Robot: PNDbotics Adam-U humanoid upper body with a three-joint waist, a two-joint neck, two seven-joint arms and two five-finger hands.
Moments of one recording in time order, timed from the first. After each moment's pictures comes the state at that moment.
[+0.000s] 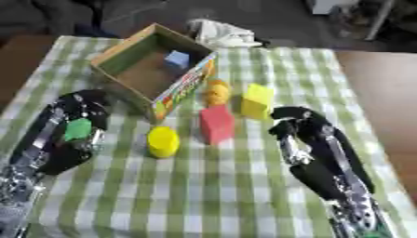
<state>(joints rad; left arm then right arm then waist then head) -0.08 0.19 -0.09 -1.92 -0.43 -0.14 -0.15 -0.04 -0.20 0.25 -1.94 0.10 -0.12 0.05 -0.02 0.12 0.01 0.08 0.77</state>
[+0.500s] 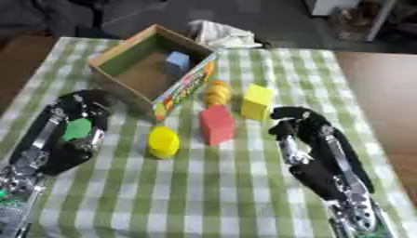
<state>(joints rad) -0.08 0.19 -0.10 -1.92 -0.43 -0.14 -0.15 -0.04 -0.20 0.25 -1.94 0.10 -0.12 0.05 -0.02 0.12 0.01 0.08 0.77</state>
